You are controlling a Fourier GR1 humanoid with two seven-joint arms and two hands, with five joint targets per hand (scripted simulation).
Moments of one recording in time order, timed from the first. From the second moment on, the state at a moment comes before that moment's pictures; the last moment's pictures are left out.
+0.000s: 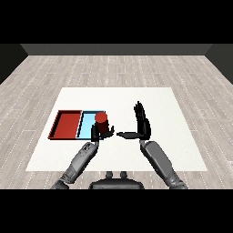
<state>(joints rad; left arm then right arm) -0.35 0.06 -0.42 -1.18 0.21 0.64 -0.31 -0.33 -0.15 0.41 -1.61 -0.30 -0.48 -0.26</state>
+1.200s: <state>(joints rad) -0.58 0.45 -0.10 -0.58 0.13 0.48 -0.25 -0.02 -0.33 0.17 -1.61 -0.33 -0.38 -0.32</state>
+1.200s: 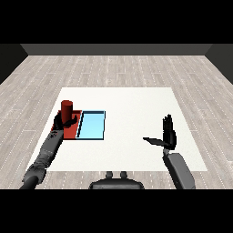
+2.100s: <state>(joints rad) -0.72 0.43 -0.04 -0.06 0.09 0.46 -0.10 -0.15 -0.26 0.13 -1.37 -0.34 -0.34 -0.39</state>
